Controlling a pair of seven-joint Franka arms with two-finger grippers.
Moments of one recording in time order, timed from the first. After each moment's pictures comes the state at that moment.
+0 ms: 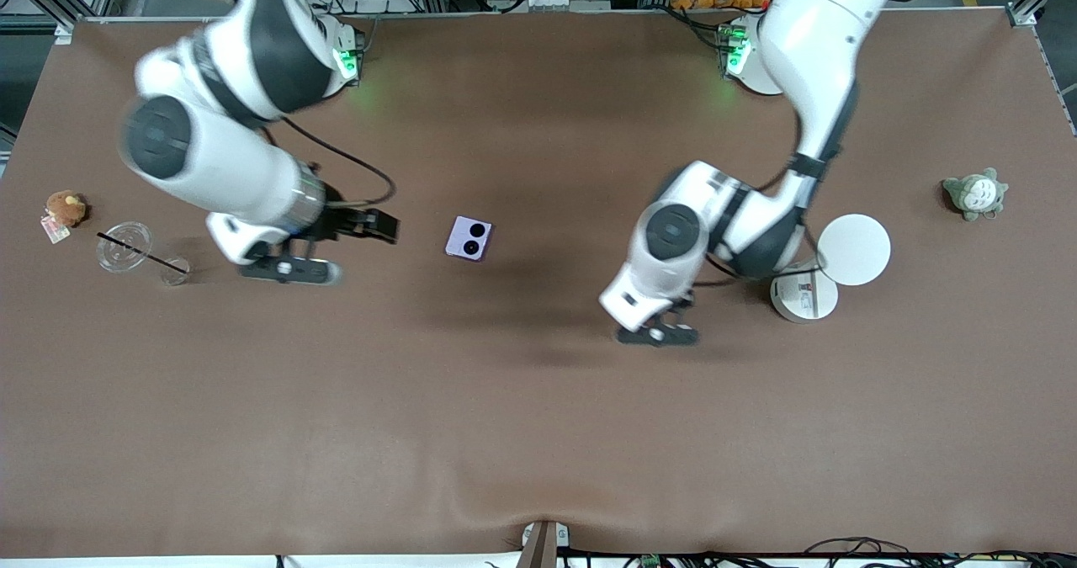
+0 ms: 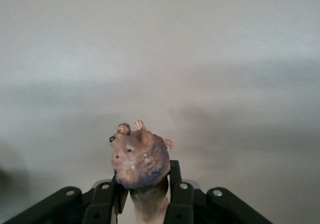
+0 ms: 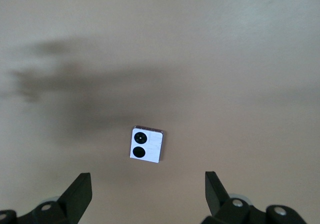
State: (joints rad) left arm -0.34 0.65 -0.19 -1.54 0.21 2.14 -0.52; right arm 0.47 0.27 -0.08 -1.62 0.24 1.80 0.44
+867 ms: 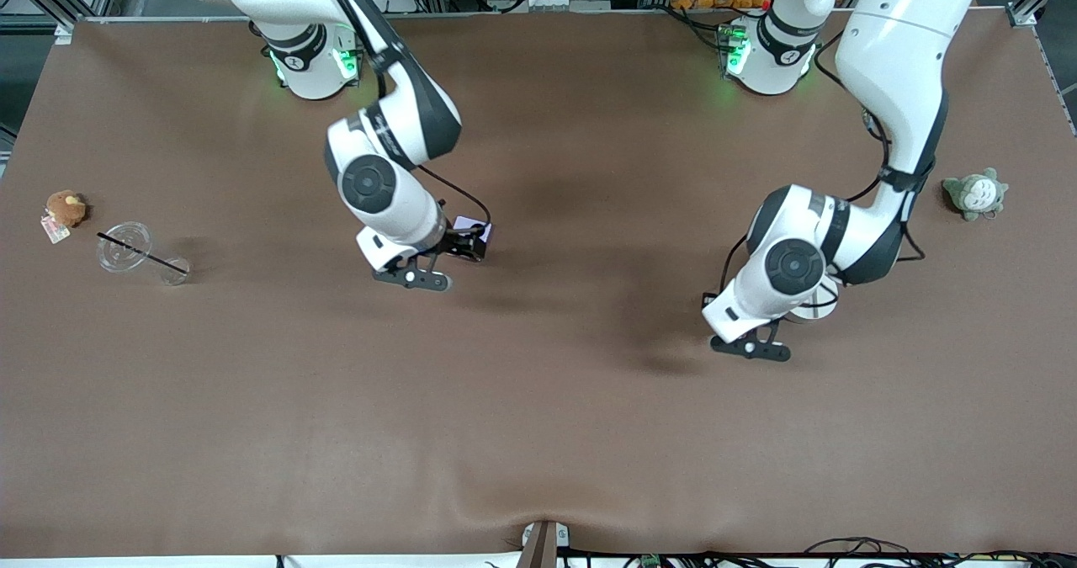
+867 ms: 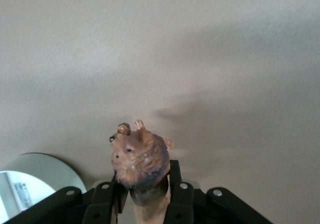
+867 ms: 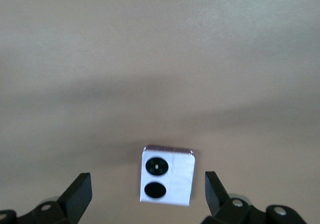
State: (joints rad) left arm -0.13 0.54 -0.19 -1.83 0.23 2.27 -0.26; right arm 0.65 0.44 -0.08 -1.86 0.22 2.23 0.62
